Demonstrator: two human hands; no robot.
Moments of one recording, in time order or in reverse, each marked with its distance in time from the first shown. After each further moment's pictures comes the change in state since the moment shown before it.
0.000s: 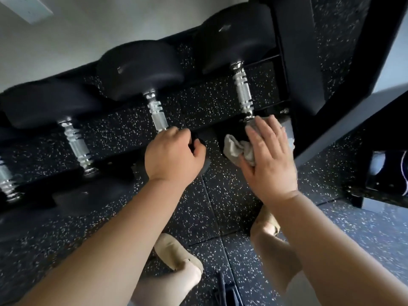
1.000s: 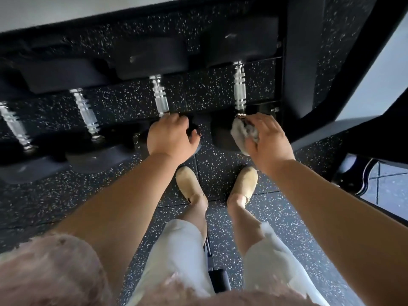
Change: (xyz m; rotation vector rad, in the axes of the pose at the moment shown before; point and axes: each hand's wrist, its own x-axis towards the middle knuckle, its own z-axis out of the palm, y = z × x) left_hand 0.012 0.010 -0.018 0.092 -0.311 -0.033; right_hand 0.058 0.039 -0.053 0.069 -0.380 0.064
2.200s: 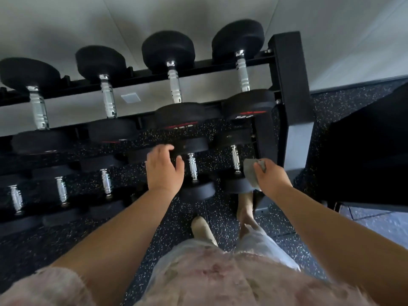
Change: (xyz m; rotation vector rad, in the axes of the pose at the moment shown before) left_hand -0.088 -0.054 -0.281 -0.505 0.361 -0.251; right_hand -0.026 -0.165 -0.216 0.169 -0.130 0.558
